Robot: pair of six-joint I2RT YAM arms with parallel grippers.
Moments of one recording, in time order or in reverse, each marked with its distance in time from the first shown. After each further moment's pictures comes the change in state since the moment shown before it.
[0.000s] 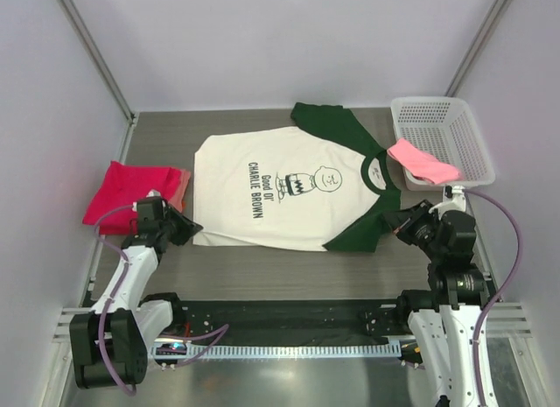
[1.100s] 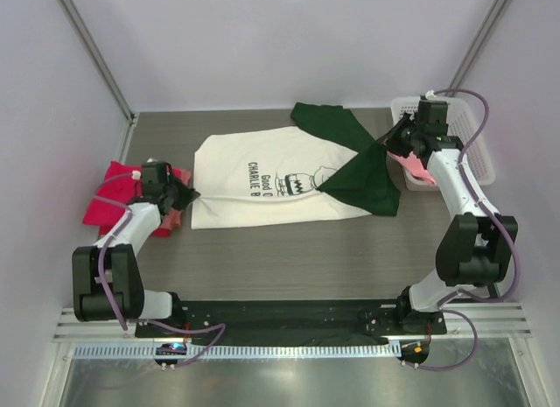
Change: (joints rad) left arm -0.031 0.375 0.278 0.140 -0.108 -0.060; right arm 0.002 1.158 0.691 0.175 0.045 -0.087
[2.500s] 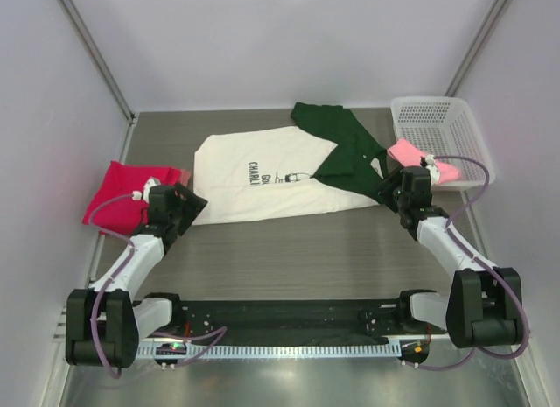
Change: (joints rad) left arm -0.101 -0.244 -0.217 0.047 -0.172 -0.043; right arm 0.092 -0.358 -0.685 0.399 0.271 0.168
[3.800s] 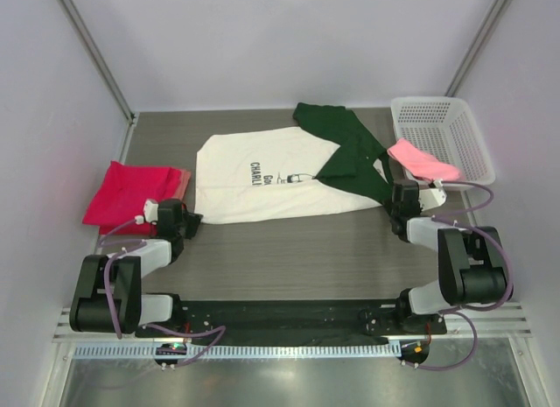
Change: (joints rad) left arm 0.000 0.179 -0.199 0.378 -0.092 -0.296; right arm -0.011 0.264 -0.157 0.293 0.360 0.254
